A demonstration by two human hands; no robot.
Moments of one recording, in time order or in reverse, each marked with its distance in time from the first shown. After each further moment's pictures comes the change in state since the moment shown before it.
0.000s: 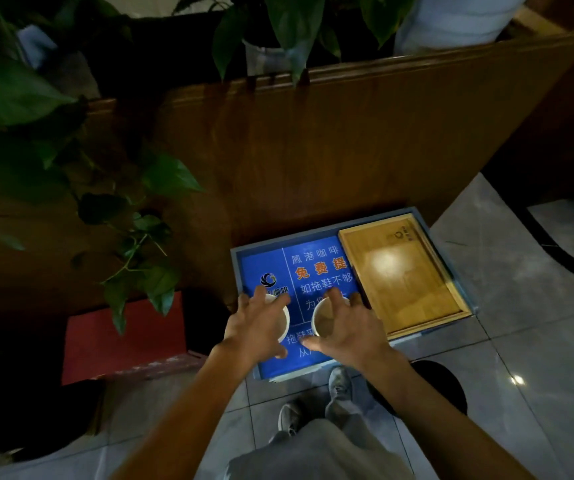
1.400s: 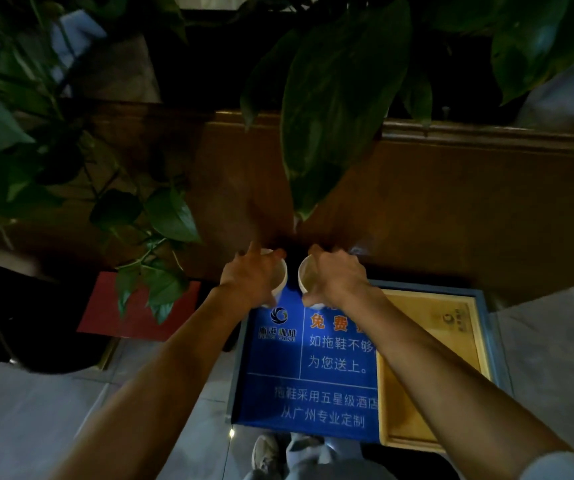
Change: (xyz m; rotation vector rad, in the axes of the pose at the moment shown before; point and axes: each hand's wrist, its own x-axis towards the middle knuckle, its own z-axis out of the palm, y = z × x) left_hand 0.124 -0.032 -0.095 -0.047 0.075 -0.327; right_hand 0.191 -0.084 -0.092 -0.255 -0.108 -0.397
